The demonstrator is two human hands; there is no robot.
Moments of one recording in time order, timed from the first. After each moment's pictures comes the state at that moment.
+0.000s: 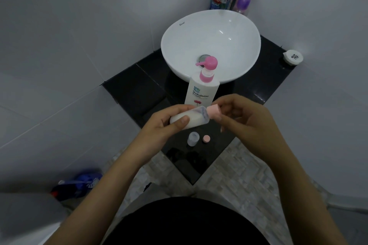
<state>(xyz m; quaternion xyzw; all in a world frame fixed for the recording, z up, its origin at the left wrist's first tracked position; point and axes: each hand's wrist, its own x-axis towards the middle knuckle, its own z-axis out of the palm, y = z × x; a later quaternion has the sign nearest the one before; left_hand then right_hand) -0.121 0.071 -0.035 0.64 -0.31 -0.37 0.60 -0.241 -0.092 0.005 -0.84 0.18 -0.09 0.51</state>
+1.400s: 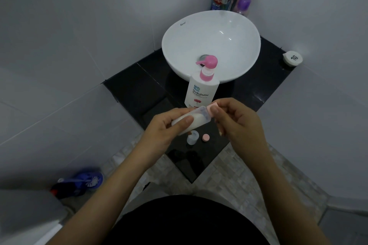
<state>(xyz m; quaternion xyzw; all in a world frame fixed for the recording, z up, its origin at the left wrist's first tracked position) -0.136 0.070 -0.040 0.64 -0.25 -0.36 0.62 -0.236 -0.070 -0.010 -0.78 0.26 -0.16 0.54</state>
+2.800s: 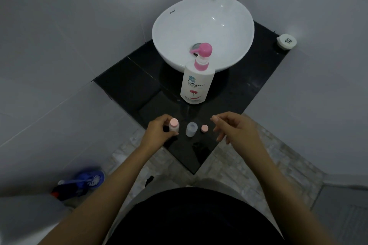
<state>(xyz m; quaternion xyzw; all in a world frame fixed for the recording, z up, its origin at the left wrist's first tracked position) -0.097 0.063 -0.198 0.82 -0.28 -0.28 0.41 -0.254 -0.076 -0.059 -0.73 0.39 -0.06 0.55</state>
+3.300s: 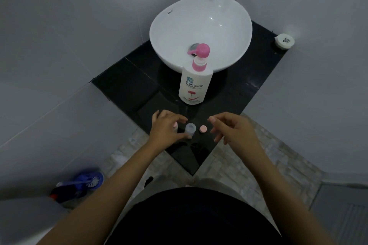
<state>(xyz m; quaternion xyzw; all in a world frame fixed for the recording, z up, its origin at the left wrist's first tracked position) -0.105 0.041 -0.184 0.85 -0.39 -0.18 0.31 -0.252 -0.077 -0.060 -0.73 0.38 -0.06 0.57</state>
